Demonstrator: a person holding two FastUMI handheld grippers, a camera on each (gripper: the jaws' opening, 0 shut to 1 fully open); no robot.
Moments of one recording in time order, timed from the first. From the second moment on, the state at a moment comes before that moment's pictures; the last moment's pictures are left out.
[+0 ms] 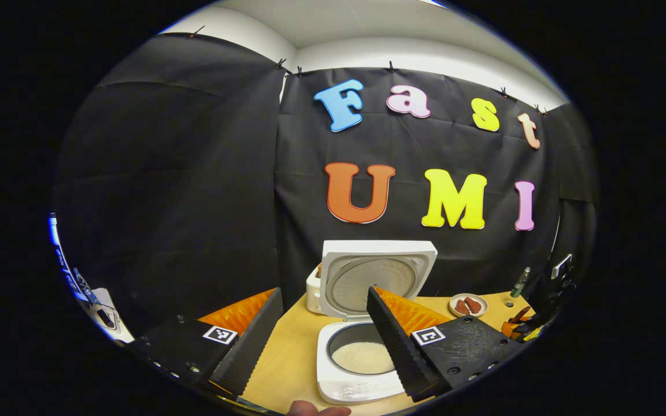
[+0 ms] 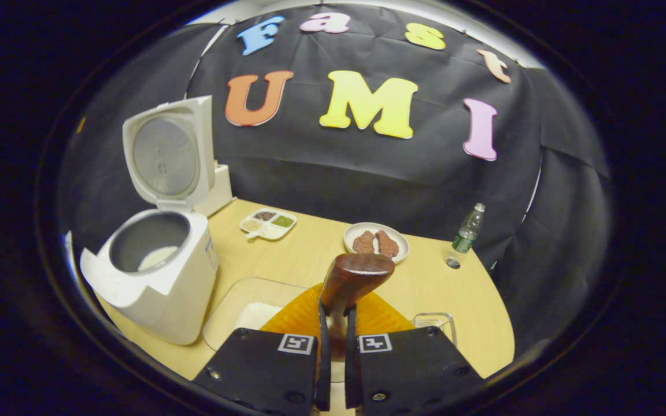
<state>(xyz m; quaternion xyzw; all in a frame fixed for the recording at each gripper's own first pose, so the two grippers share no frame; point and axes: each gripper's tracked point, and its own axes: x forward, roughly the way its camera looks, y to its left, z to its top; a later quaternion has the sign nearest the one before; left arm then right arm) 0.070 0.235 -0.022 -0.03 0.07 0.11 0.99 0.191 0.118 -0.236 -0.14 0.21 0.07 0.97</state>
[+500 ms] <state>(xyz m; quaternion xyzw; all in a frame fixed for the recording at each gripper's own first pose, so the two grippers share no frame) 0.063 0.260 -0.041 -0.02 0.10 0.11 0.99 0.171 0.155 -0.291 -0.12 0.25 0.10 0.96</state>
